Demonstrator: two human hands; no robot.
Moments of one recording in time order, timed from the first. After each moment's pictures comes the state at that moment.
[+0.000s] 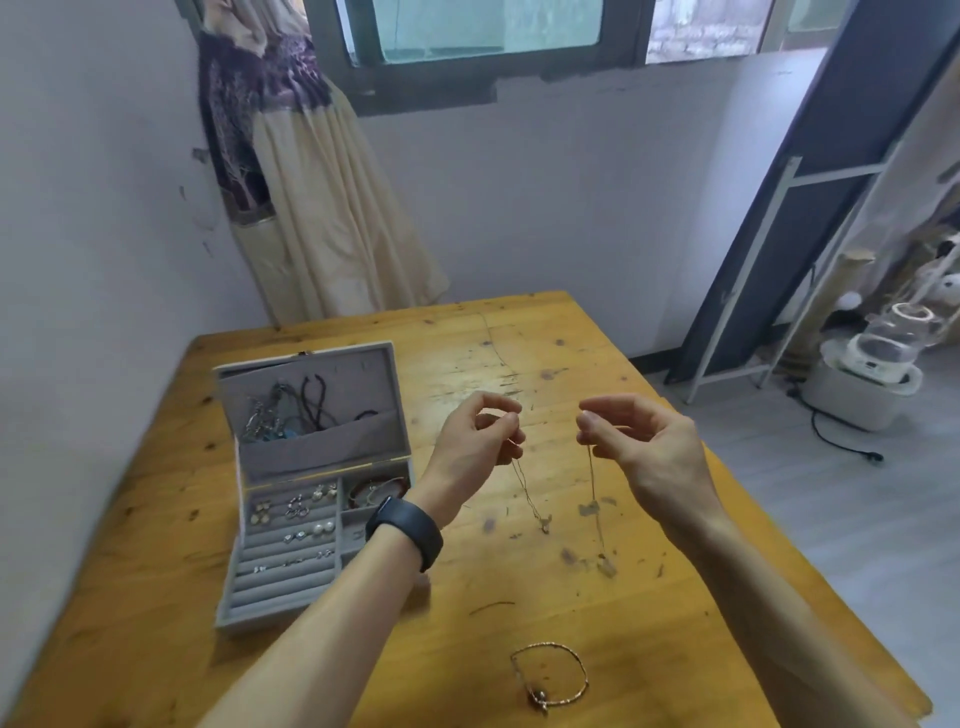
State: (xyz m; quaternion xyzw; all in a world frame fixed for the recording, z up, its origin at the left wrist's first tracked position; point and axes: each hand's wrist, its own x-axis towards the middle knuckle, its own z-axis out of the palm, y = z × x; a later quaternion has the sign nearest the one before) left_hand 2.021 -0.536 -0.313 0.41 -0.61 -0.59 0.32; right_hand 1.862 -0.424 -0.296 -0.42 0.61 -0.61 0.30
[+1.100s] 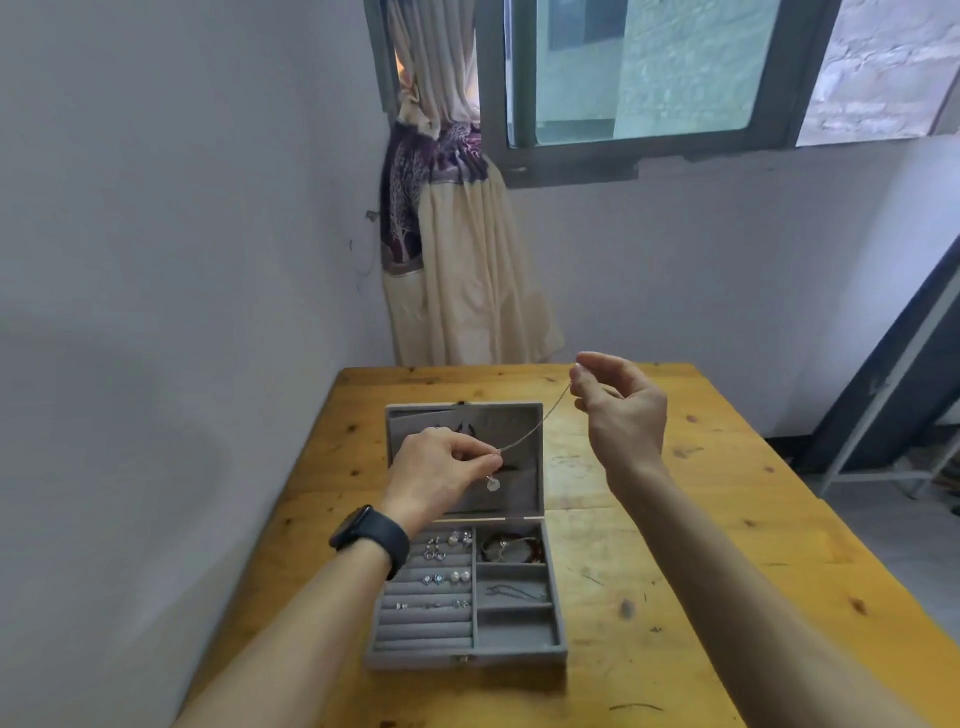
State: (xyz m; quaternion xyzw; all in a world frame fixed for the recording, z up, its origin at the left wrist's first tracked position) left_hand 2.190 -0.610 -0.275 0.55 -0.74 -0.25 0.30; right_hand 1.994 -0.576 -0.242 -0.37 0.54 -0.71 0.26
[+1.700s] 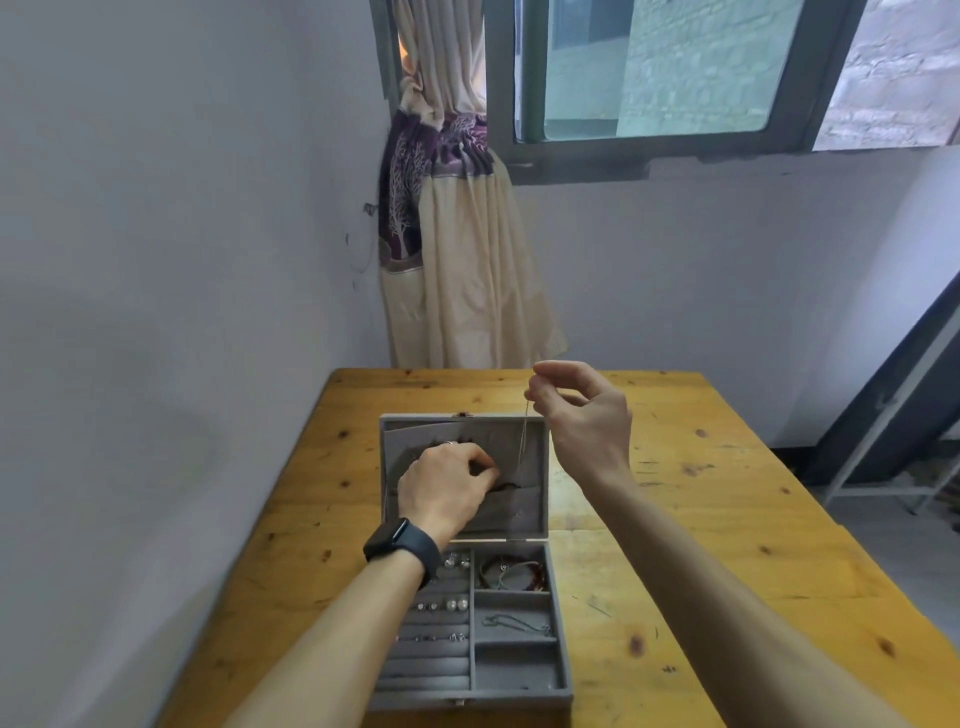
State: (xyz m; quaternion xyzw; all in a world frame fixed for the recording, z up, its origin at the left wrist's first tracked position) left_hand 2.165 -0.643 -0.306 0.61 -0.75 -0.10 0.24; right_hand 2.015 -0.615 -0.252 -0.47 0.54 -0.65 0.25
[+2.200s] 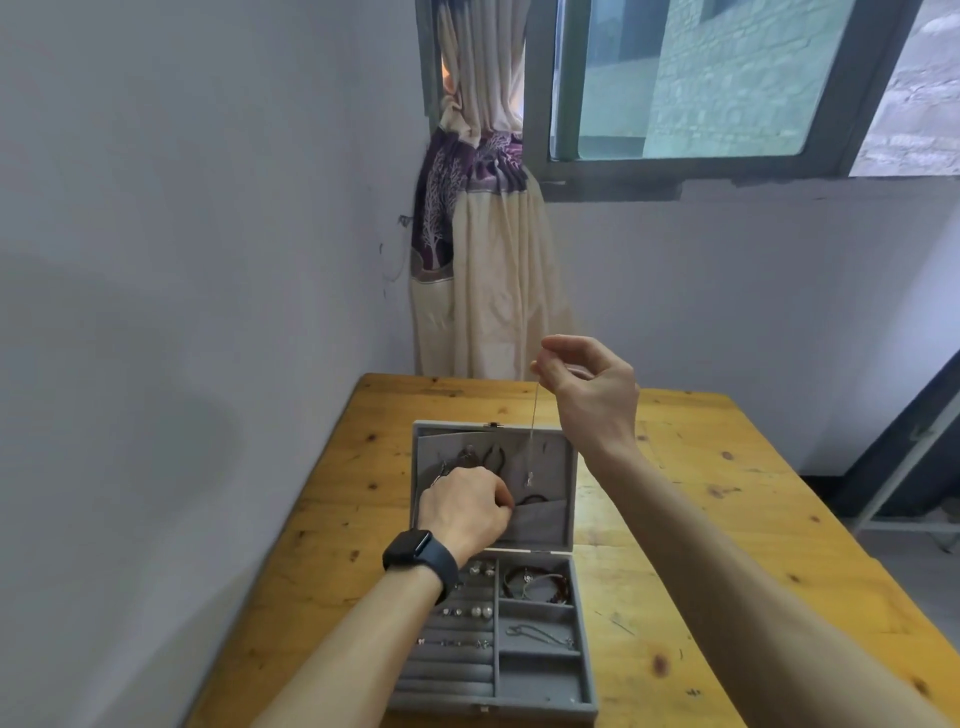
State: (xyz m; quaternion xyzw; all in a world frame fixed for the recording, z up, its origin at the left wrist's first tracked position) left_hand 2.179 -0.633 -0.301 0.61 -0.78 -0.10 0.12; right_hand 2.037 -0.640 -0.222 -0.47 0.50 -0.68 0.27
